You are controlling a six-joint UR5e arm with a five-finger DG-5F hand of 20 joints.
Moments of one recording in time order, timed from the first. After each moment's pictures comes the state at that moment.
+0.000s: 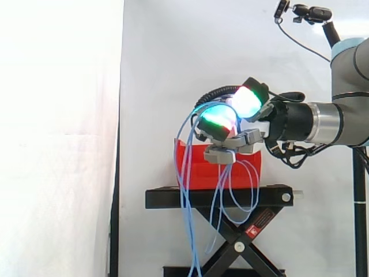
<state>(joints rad) 0.04 -2.19 -1.17 -2.88 -1.72 -0.25</state>
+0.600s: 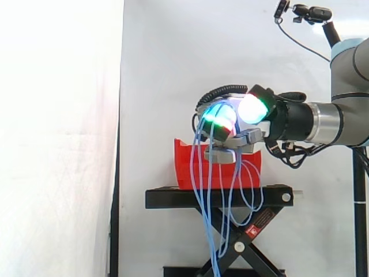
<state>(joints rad) 0.03 -2.19 -1.17 -2.87 -1.74 -0.25</state>
